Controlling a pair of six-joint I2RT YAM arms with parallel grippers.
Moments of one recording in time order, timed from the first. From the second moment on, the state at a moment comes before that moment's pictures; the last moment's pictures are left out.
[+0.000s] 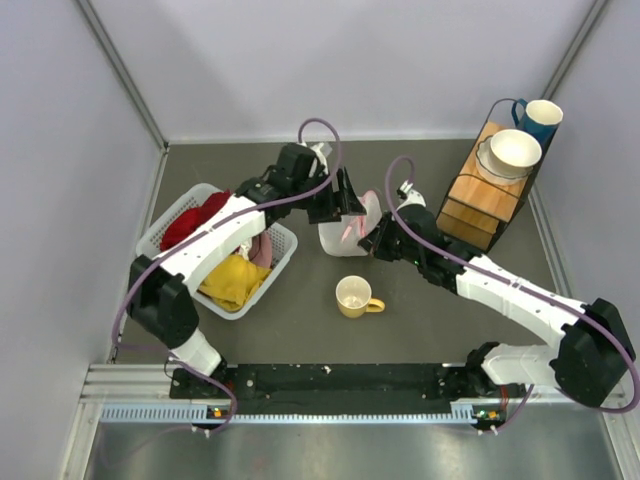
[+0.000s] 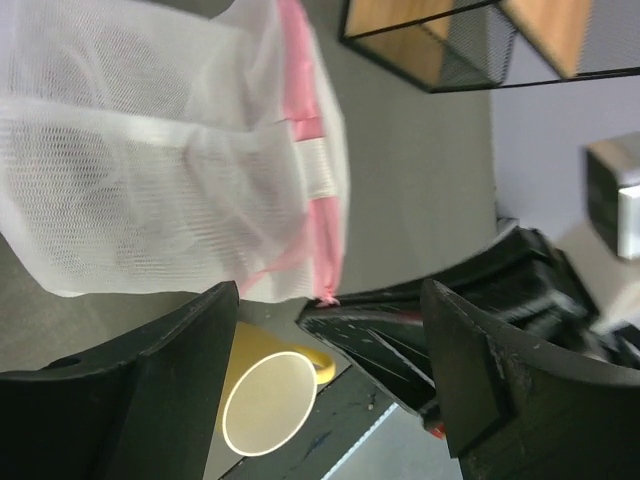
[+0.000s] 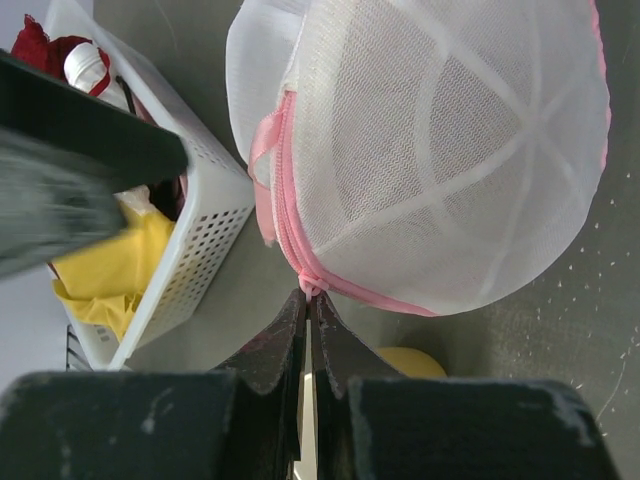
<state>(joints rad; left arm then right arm) -0.59 1.60 1.47 -0.48 0.36 -0.73 0.72 1.22 0.84 -0.15 0.07 0.83</state>
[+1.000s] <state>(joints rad) -0.49 1.73 1.56 -0.52 0.44 -0.71 0.66 1.10 0.65 -0.16 0.03 0.81</state>
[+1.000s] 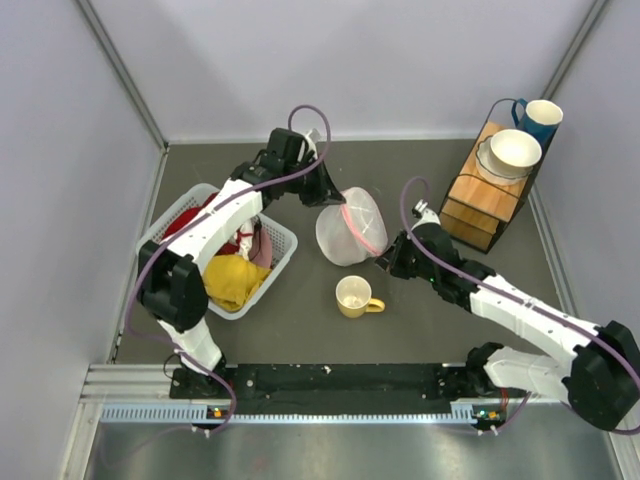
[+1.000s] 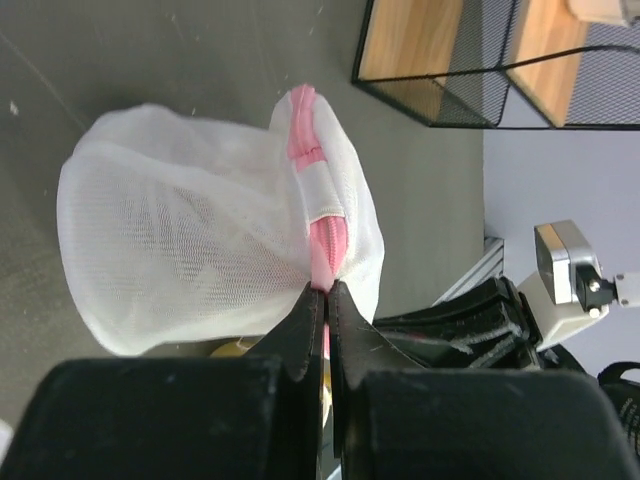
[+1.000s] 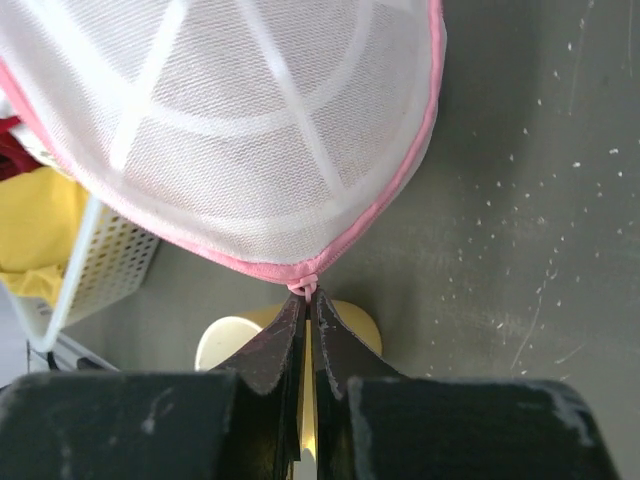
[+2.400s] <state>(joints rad) -0.55 1.79 1.46 -0.42 0.50 -0.83 0.68 1.18 0.77 -0.18 0.04 0.82</state>
